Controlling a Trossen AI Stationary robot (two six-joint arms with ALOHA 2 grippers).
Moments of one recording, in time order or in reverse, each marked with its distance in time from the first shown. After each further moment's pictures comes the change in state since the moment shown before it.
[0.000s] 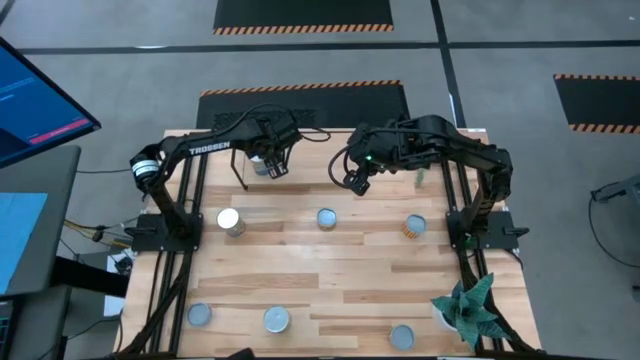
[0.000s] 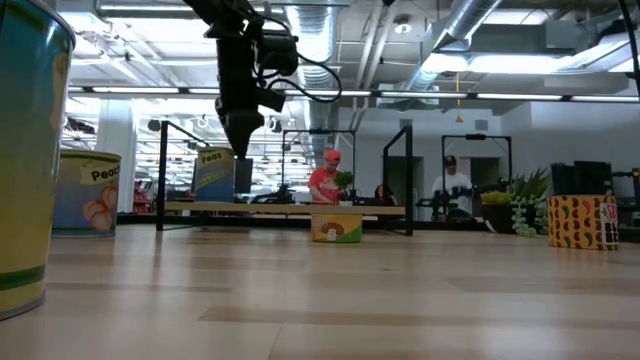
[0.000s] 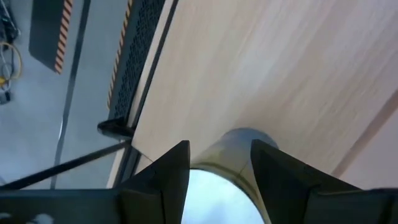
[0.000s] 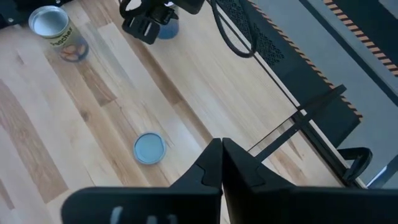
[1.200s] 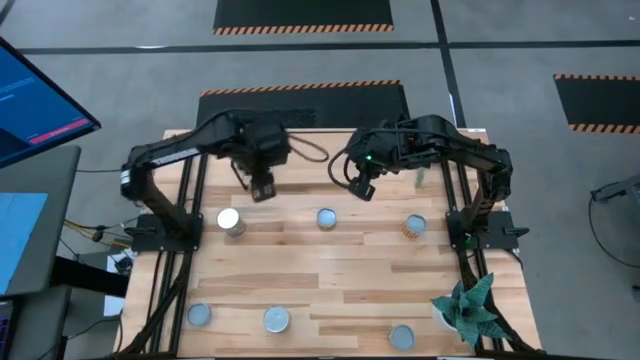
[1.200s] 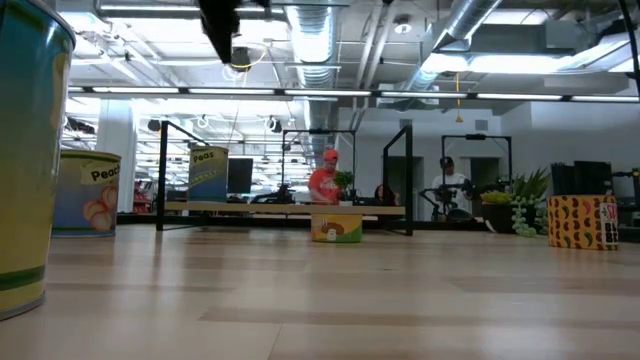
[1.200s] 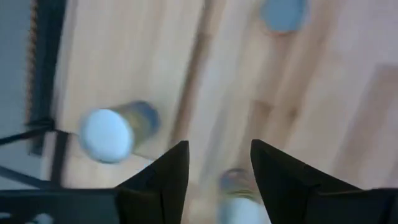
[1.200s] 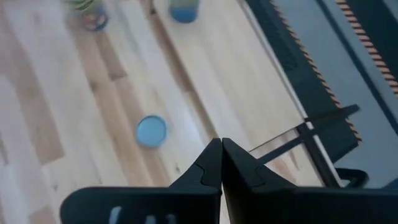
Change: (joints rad) left arm -0.270 -0.108 0.423 -0.545 0.318 -0.171; right arm 0.001 0.000 -0.001 0.000 -0.081 -0.178
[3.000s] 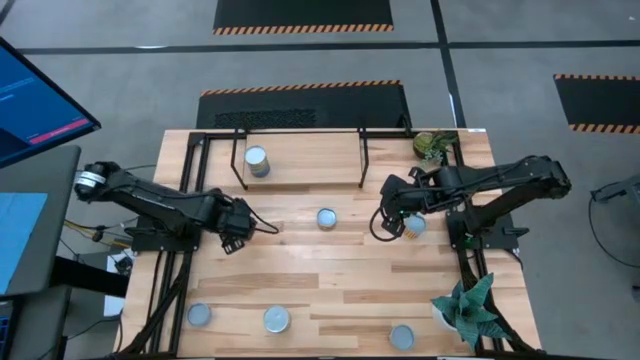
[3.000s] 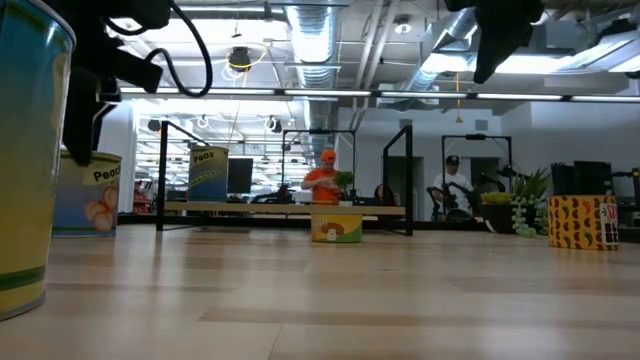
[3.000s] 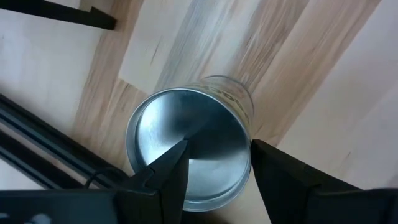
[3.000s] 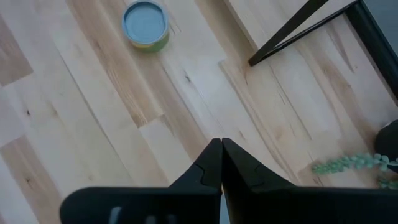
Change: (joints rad) left arm -0.418 -0.360 -1.010 0.351 -0.134 -0.622; right arm 0.158 -0.492 -1.042 0.375 -0.019 0.331
